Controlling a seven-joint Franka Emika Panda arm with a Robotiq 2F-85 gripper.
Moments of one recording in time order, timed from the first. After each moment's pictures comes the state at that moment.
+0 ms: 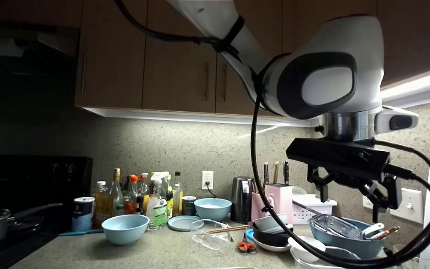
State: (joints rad) arm -0.11 -0.12 -0.67 -2.27 0.35 2.55 -0.46
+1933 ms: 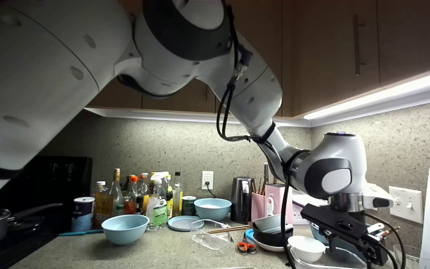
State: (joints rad) arm -0.43 0.58 -0.23 -1.74 0.42 2.59 -0.23
